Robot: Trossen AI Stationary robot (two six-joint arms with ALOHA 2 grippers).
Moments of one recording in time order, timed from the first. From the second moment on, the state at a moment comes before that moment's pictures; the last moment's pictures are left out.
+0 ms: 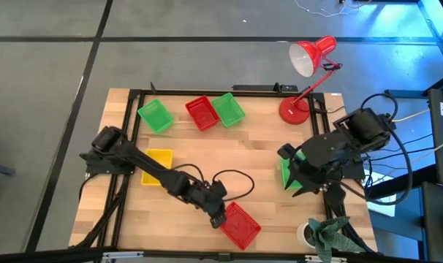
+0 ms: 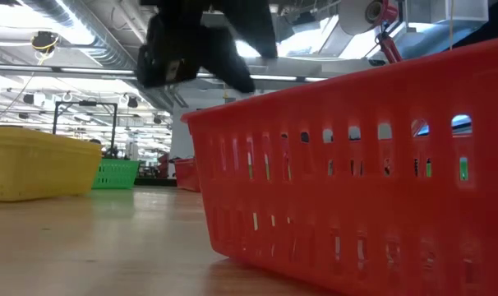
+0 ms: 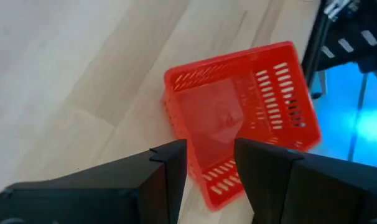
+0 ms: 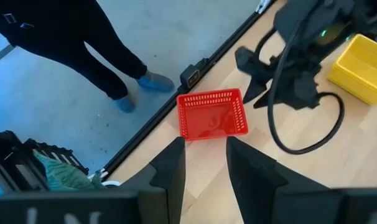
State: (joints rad) left arm -0.45 1.85 1.33 -0.27 -0.15 -1.02; right arm 0.48 1.65 2.36 -1.57 -0.23 -0.16
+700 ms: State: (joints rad) left arm -0.47 1.92 1.33 -0.27 -0.26 -1.04; right arm 0.52 1.64 2.36 -1.57 -0.24 -0.16
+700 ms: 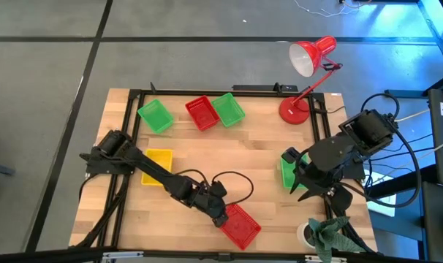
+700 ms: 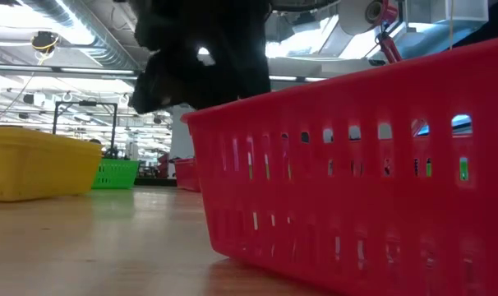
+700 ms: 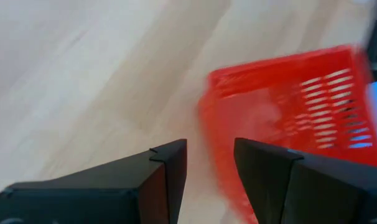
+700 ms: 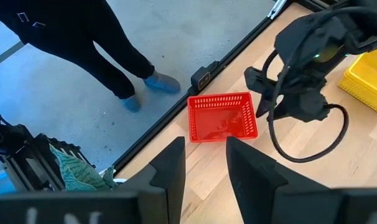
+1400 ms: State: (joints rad) left arm -0.47 1.99 1.33 -0.23 -0.27 -1.04; right arm 0.52 1.64 2.36 -1.57 -0.24 -0.16
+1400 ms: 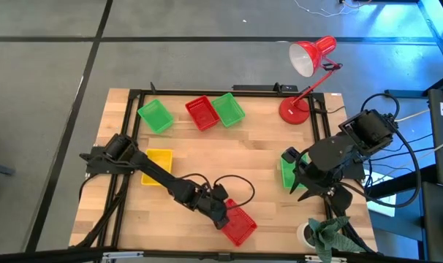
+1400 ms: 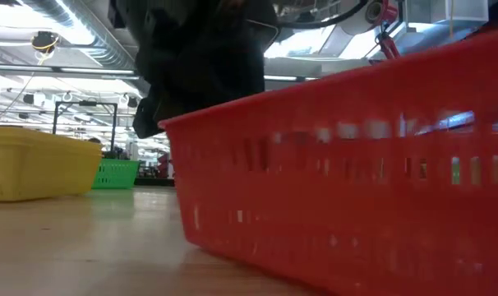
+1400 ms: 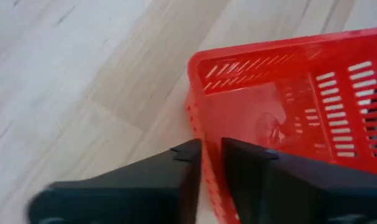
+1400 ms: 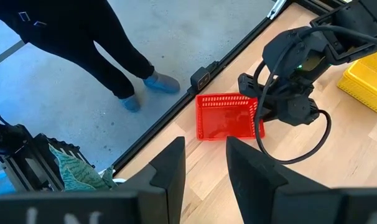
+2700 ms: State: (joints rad) left arm 0.64 1.42 1.33 -0.78 0.02 0.05; right arm 0.29 1.64 2.34 -1.54 0.45 0.05
